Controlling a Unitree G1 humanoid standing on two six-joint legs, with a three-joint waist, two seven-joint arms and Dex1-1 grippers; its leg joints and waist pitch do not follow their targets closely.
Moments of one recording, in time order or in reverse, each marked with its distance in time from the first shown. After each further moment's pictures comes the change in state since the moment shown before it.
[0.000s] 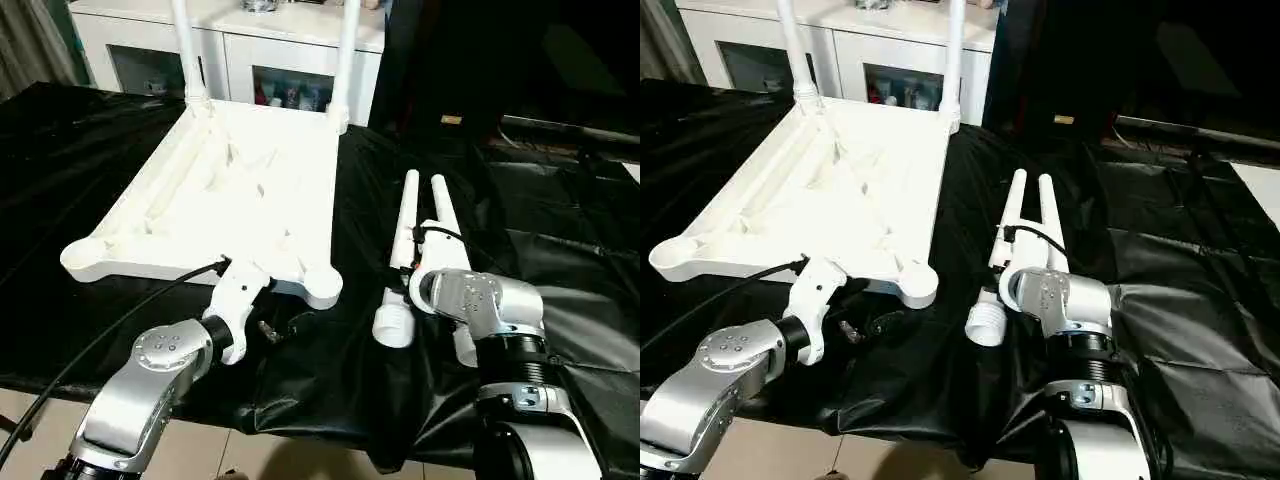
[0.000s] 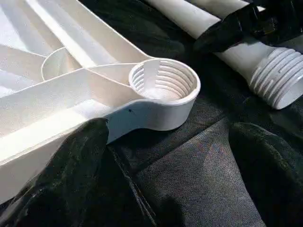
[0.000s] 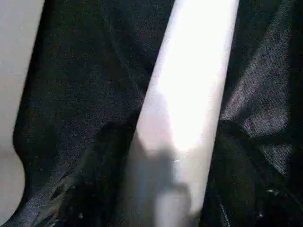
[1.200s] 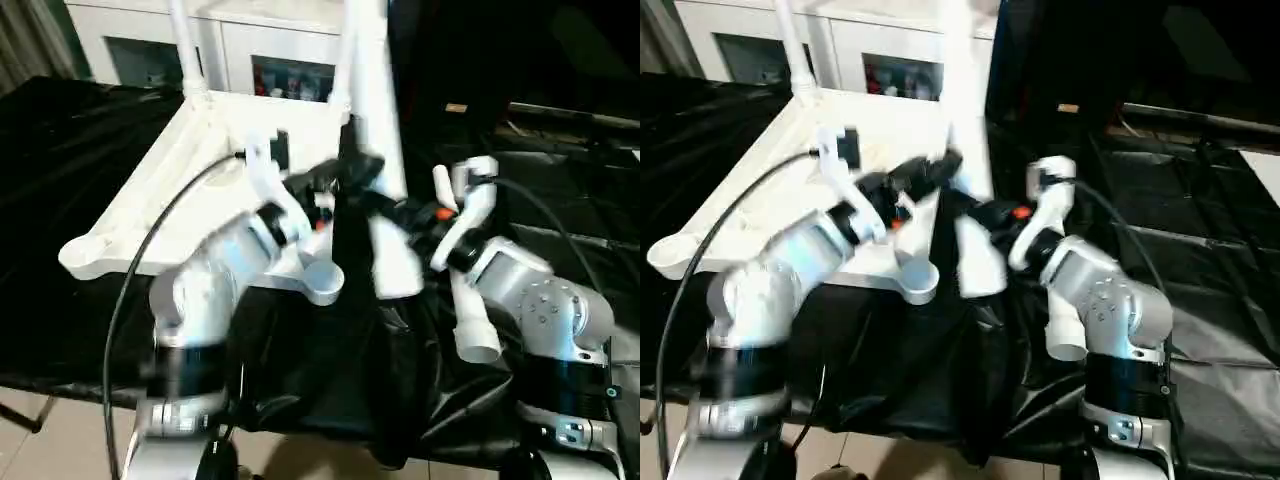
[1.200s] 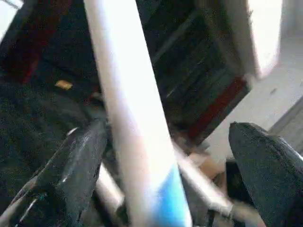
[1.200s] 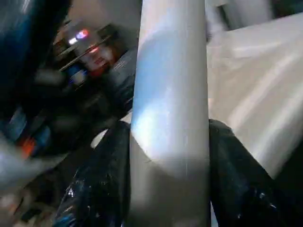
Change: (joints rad) left arm -0.535 -0.425 0.400 0.238 -0.537 0.192 0.176; right arm 0.115 -0.089 0.050 -0.473 0.373 -0.103 0.582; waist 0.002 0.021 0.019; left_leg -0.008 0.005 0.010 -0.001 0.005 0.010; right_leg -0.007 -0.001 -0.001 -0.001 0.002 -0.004
